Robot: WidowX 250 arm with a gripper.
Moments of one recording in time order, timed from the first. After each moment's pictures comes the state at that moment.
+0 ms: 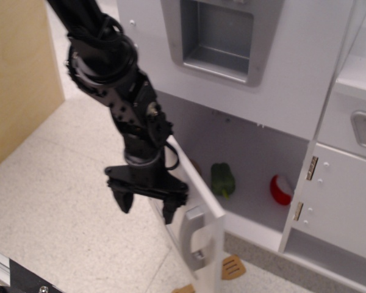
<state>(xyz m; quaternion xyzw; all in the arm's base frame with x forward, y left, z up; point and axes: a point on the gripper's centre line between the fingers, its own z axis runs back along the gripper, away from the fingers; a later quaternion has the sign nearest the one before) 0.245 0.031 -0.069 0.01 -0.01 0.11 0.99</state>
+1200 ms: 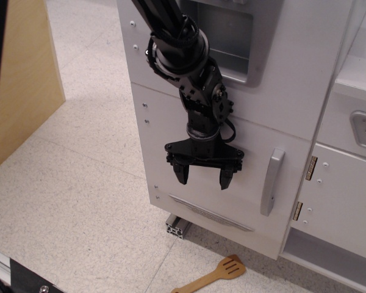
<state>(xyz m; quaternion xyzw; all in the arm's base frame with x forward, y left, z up) 0.330 0.002 -0.081 0.00 -0.06 0.17 0.98</state>
